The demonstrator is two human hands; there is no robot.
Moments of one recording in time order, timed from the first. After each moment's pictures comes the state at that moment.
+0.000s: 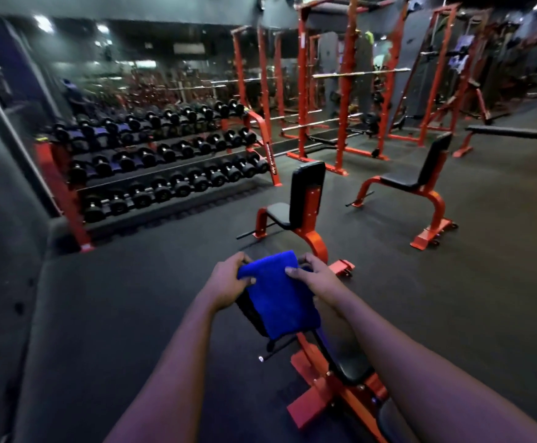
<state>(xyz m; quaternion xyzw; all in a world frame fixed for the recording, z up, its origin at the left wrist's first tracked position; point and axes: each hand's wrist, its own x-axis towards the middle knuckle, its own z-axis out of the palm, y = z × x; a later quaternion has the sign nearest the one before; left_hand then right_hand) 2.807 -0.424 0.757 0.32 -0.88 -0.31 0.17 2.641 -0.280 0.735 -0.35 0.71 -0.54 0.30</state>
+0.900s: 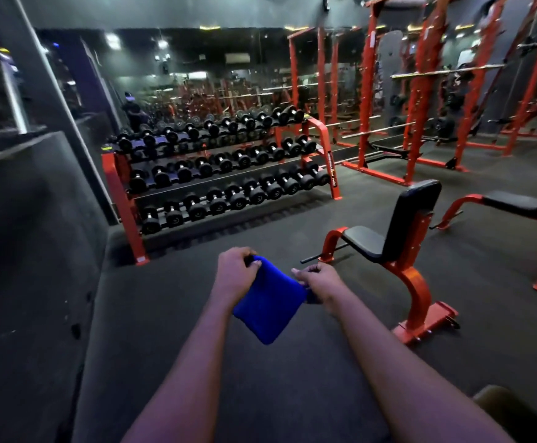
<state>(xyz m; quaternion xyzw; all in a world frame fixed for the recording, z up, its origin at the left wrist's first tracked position) 2.852 -0.867 0.759 0.41 -0.83 -0.22 0.31 2.691 -0.775 0.717 -0.22 0.71 -0.55 0.38</state>
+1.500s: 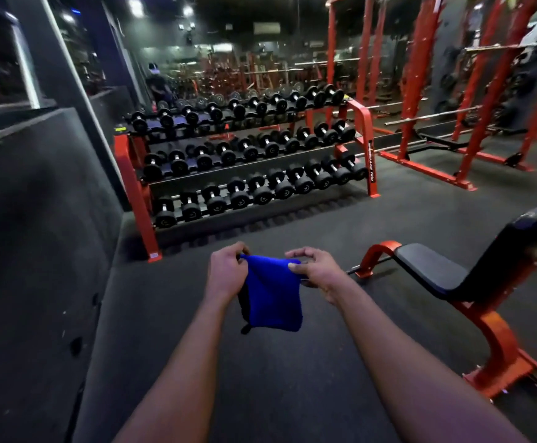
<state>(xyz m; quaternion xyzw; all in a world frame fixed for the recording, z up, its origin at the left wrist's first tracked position) 2.792 -1.224 0.736 0.48 -0.78 -0.23 0.33 2.616 -1.138 0.718 -0.34 0.66 -0.52 0.42</state>
